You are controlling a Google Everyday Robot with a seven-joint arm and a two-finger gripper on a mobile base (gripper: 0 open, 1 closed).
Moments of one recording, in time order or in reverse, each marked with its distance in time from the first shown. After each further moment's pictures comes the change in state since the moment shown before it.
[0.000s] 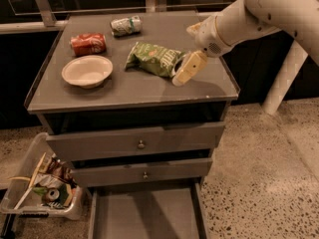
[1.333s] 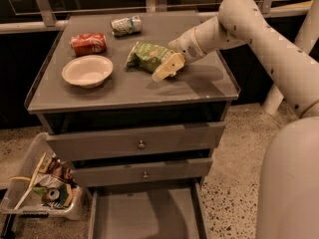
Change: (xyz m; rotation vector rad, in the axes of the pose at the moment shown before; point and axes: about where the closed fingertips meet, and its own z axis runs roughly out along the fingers) arm 0.000 -0.027 0.098 -0.184 -0.159 0.226
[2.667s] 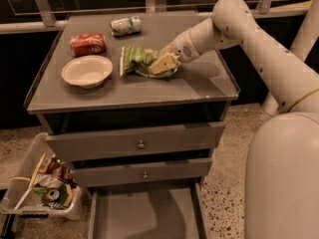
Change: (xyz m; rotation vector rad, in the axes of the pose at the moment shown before) arm 0.000 -0.006 0.021 -0.042 0.001 0.044
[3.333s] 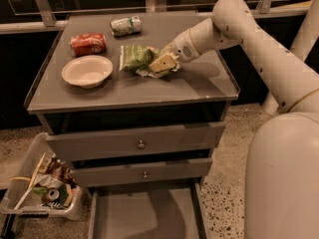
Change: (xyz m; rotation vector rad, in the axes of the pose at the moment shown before) arm 0.000 0.000 0.000 0.000 0.000 0.000
